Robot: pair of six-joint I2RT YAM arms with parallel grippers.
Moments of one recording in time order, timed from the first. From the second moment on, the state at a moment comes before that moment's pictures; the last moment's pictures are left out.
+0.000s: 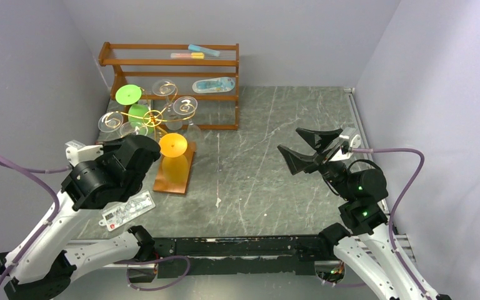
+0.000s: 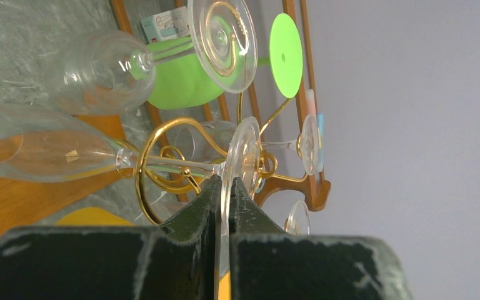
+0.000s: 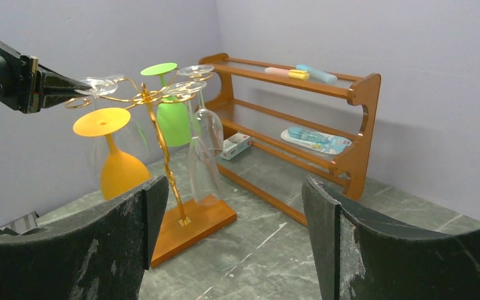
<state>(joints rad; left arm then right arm) -0.81 0.90 1.35 -1.30 -1.16 -2.00 0.47 0.49 0.63 0.23 -0.29 0.20</state>
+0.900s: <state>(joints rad) -0.81 0.79 1.36 -1.34 -1.18 -2.03 0.47 0.50 0.63 0.24 -0.31 0.21</state>
